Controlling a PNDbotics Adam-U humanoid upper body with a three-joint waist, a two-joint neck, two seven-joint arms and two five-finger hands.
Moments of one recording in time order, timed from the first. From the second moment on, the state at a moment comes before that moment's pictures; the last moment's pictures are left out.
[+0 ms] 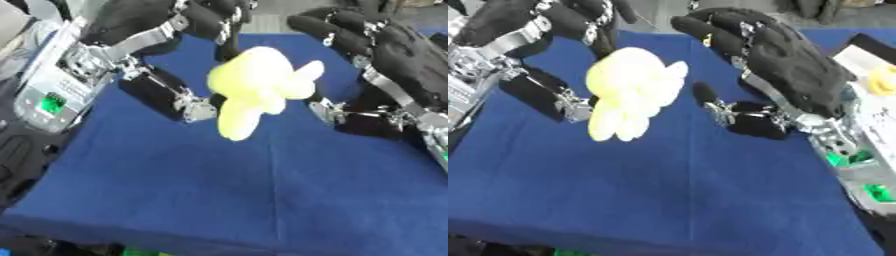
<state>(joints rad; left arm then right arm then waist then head) -0.71 0.60 -0.35 -1.91 -0.30 -0.57 -0.23 -0.66 -0.47 0.48 -1.98 0.75 -0.18 0.16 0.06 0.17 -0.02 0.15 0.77</state>
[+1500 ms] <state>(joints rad) -0.75 0.54 -0.39 -1.79 -0.38 -0.62 -0.26 -0.76 -0.47 0.53 -1.98 0.48 -0.12 0.33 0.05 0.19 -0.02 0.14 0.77</state>
